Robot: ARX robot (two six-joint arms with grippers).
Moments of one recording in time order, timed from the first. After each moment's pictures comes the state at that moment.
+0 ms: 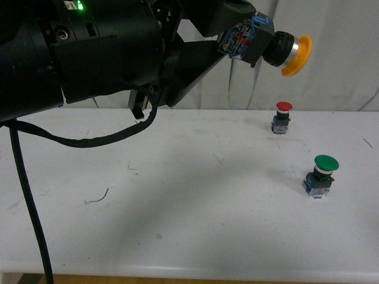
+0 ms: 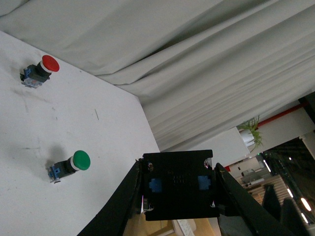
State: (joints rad) left arm -0.45 1.66 0.74 0.97 0.40 -0.99; right arm -0.08 0.99 0.14 1.18 -0.10 0.13
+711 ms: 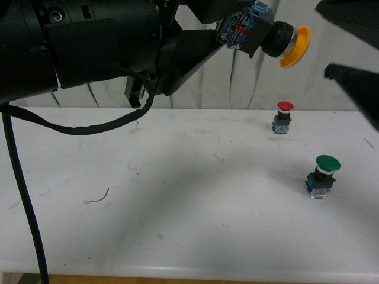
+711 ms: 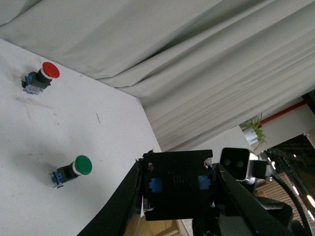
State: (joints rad) left arm -0.44 1.65 0.76 0.93 0.41 -0.96; right arm 0.13 1.70 0.56 1.28 -0.52 0.88
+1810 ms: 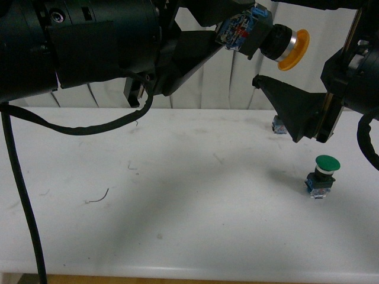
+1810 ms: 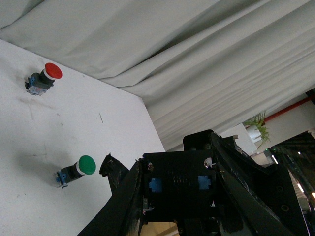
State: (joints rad) left arm -0.44 1.65 0.76 0.92 0.42 -0.94; right arm 0.25 1.82 0.69 1.29 -0.53 1.37
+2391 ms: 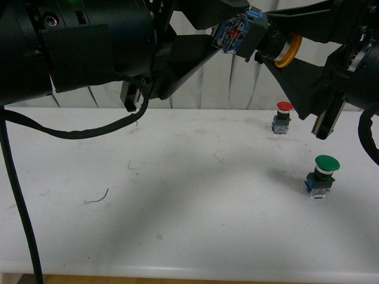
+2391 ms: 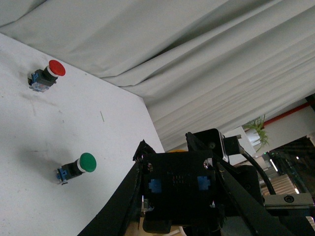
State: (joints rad) left arm -0.43 1.64 0.75 0.92 0.41 -0.96; right arm 0.25 1.82 0.69 1.29 -0.52 1.39
